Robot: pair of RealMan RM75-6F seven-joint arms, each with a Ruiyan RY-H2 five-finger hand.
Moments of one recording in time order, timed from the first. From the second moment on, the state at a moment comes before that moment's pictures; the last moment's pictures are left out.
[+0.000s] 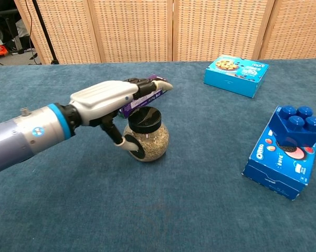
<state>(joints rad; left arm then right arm) -0.81 -1.78 -0.12 -1.15 1.60 1.04 -0.03 0.09 -1.16 0.17 -1.55 -1.32 1.47 -0.08</state>
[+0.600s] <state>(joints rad) -0.99 -1.95 -0.21 -0.86 1.52 0.92 0.04 0.09 -1.15 0.19 -1.53 -1.28 1.44 -0.04</state>
